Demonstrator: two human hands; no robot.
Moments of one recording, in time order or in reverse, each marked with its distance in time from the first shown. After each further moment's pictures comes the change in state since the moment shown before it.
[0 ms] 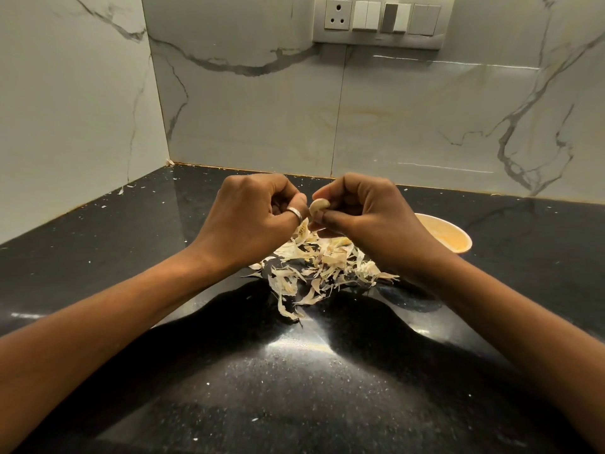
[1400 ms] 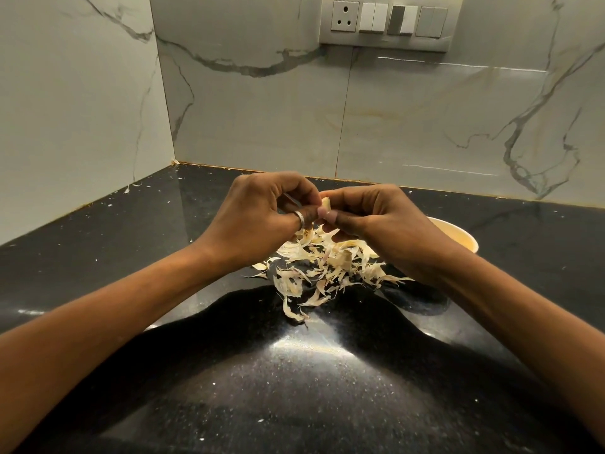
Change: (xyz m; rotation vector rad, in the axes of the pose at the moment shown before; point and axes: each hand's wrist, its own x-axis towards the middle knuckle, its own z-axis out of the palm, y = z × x) left_hand 0.003 -0.004 -0.001 -0.287 -0.122 -0.015; right_hand 0.001 -0.001 -0.008 0.079 -0.139 0.091
